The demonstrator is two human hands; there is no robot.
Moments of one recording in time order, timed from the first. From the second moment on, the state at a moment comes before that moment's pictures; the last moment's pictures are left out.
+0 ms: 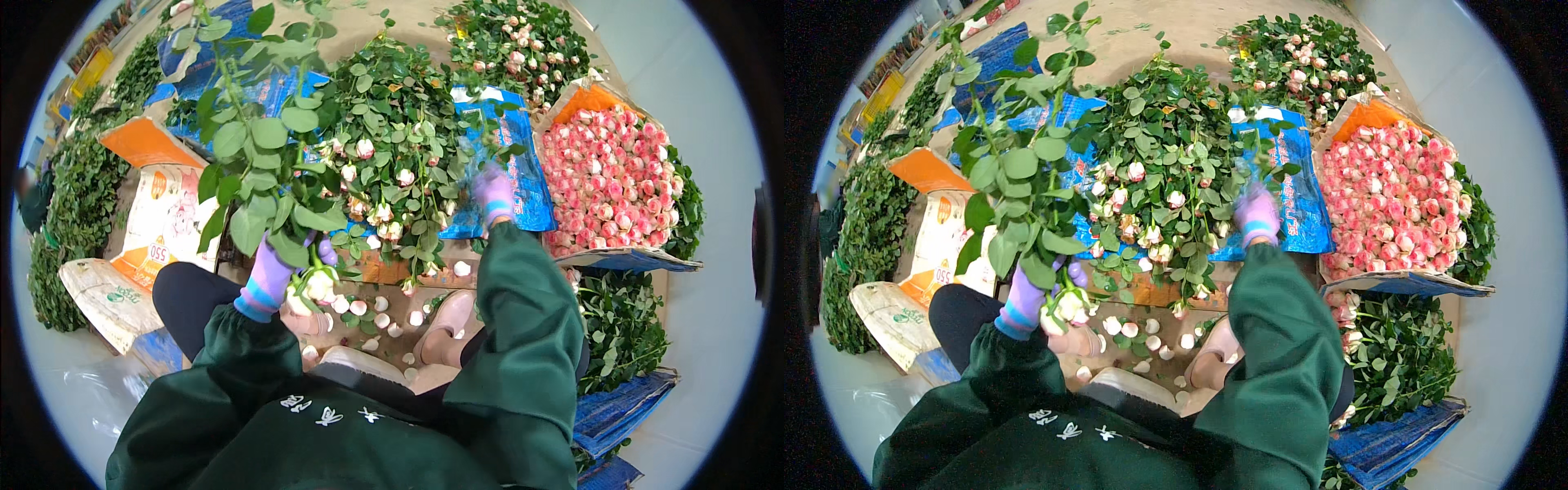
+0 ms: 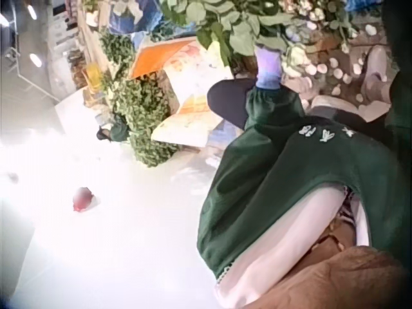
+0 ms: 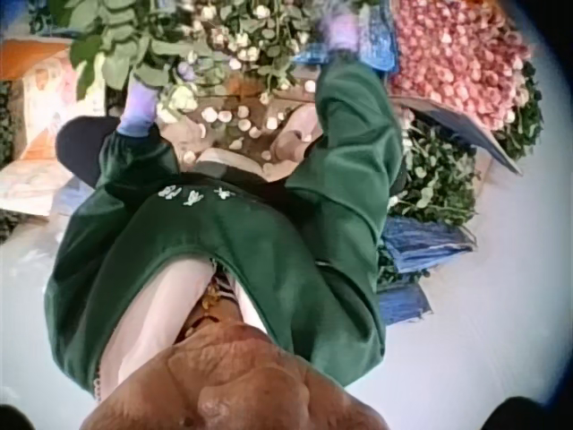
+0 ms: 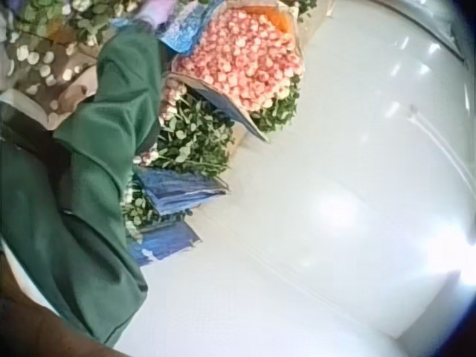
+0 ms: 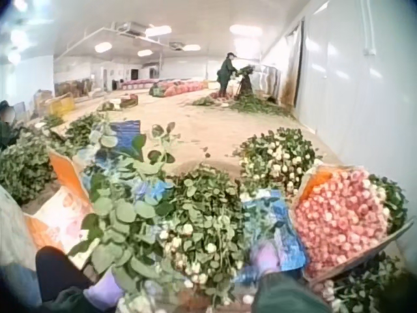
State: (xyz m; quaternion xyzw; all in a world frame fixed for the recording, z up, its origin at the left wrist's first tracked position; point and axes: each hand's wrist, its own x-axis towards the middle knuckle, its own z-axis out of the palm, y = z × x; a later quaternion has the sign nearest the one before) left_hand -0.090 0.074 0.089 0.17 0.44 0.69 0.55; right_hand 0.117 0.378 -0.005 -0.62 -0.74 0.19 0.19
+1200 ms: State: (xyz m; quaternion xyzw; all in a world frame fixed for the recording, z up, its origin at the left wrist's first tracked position) left_hand -0.074 0.045 0.010 0.35 0.58 0.51 0.53; right_hand 0.014 0.201 0.049 -0.31 -0.54 0.77 0.15
